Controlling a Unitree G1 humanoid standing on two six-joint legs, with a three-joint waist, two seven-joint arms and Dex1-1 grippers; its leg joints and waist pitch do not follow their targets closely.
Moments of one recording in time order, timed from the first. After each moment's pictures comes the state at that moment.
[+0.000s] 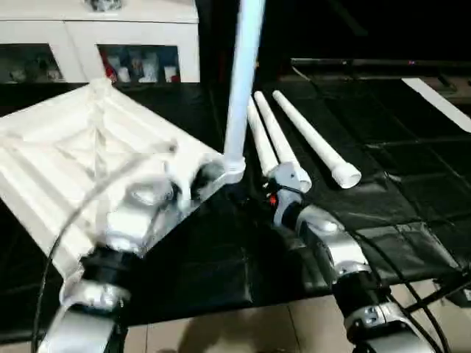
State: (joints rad) left arm -0.61 0.28 -0.07 0.30 0.01 0.55 -0.56; right arm -0.50 -0.02 0.08 0.59 0.09 0.12 0.60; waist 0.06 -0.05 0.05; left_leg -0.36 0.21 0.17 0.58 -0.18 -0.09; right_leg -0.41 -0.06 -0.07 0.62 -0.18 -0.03
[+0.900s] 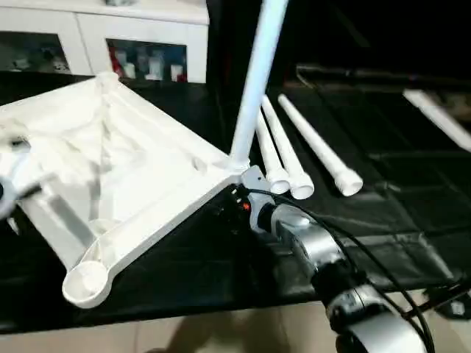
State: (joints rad) left arm -0.30 1.06 -0.12 0.09 0.19 0.68 -0.93; right arm -0.65 0.06 0.16 0.82 0.03 0.14 0.57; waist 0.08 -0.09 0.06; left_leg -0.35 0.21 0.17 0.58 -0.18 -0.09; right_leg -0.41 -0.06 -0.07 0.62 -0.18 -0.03
